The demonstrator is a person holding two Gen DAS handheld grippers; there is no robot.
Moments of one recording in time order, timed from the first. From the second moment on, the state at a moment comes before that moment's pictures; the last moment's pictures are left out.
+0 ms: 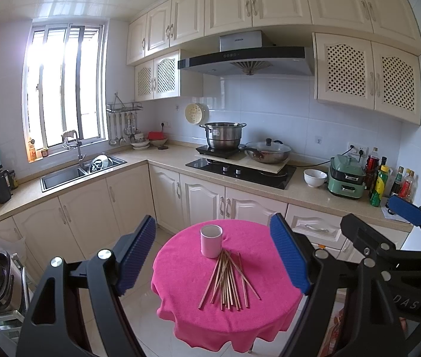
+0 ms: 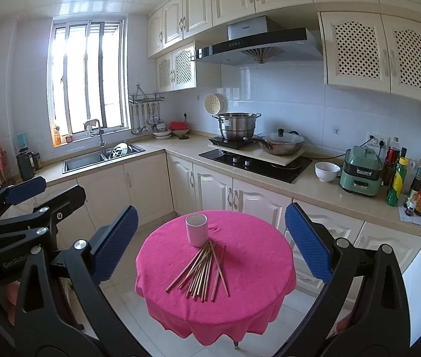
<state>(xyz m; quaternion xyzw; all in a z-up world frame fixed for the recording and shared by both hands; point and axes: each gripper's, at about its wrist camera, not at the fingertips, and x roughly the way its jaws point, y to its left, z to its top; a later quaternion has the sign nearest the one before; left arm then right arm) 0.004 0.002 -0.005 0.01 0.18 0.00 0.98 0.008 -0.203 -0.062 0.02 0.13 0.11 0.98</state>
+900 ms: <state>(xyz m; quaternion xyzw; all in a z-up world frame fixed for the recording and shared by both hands) 0.008 0.010 -0.004 0.00 0.18 0.00 0.98 0.015 -0.199 -0.062 0.02 0.14 0.11 0.98</state>
